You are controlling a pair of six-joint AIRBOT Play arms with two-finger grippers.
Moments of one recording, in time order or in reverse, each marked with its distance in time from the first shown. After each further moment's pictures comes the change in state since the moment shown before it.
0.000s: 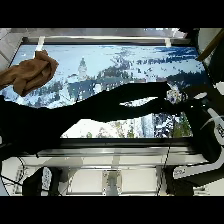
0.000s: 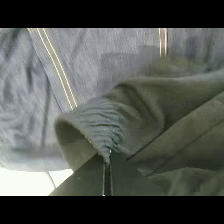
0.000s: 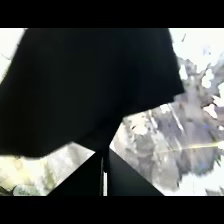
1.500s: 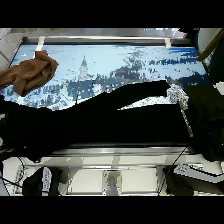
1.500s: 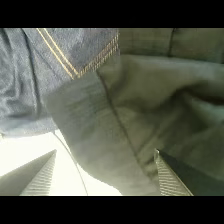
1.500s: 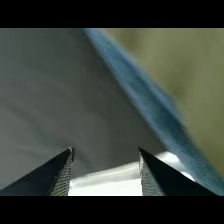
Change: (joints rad) left arm 0.000 0.039 -0.017 -0.009 -0.165 0.225; right arm -0.441 0.262 -0.057 -0.237 0.197 0.030
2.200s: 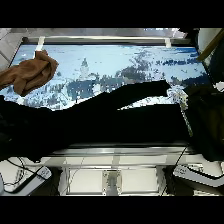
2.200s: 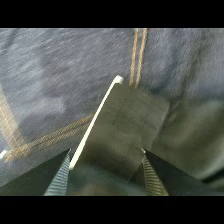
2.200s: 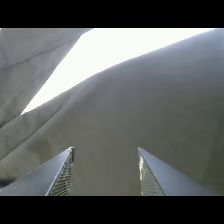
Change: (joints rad) left arm 0.090 -0.557 0.217 -0.269 0.116 -0.155; right arm 0.205 0.024 0.230 0.245 0.082 0.005
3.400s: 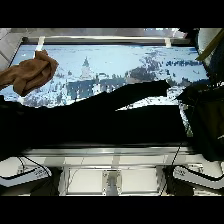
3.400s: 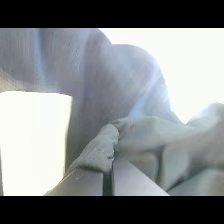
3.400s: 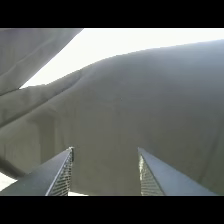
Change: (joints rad) left arm -0.011 -0.204 0.418 -0.275 -0.149 0.203; right arm 0.143 0.001 0.003 -0.045 0.007 0.020
